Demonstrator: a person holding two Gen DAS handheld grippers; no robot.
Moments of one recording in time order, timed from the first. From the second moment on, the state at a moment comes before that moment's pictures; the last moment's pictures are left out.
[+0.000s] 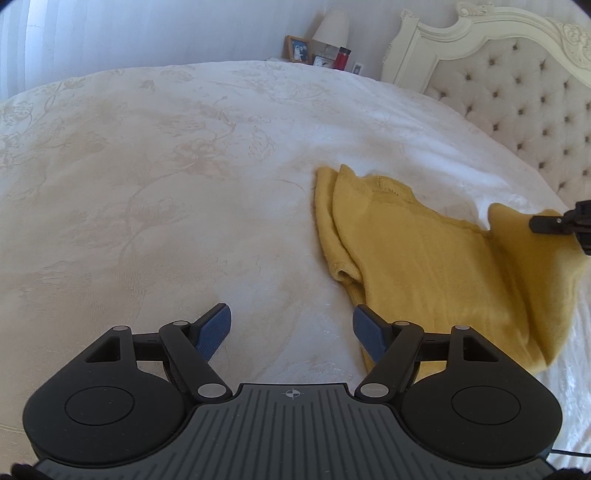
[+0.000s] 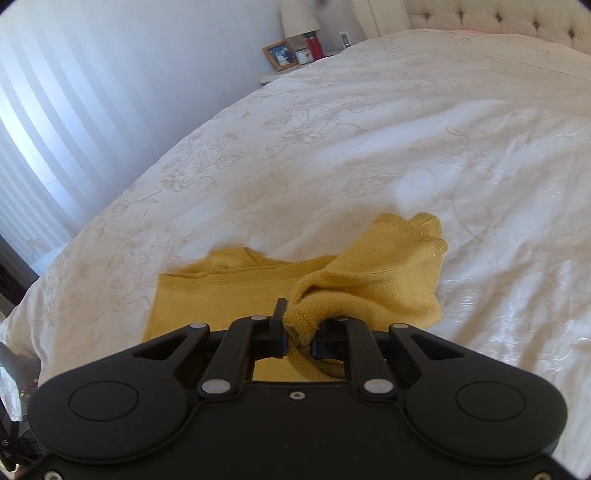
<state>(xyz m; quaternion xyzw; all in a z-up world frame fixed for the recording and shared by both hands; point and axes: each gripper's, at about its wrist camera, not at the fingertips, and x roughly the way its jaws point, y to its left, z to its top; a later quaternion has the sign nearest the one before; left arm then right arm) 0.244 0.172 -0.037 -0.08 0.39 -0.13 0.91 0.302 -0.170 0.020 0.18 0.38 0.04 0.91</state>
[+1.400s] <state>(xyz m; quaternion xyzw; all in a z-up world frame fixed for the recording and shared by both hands) 0.240 0.191 -0.034 -0.11 0.36 -0.13 0.92 0.282 -0.063 -0.043 0.21 0.44 0.21 0.85</state>
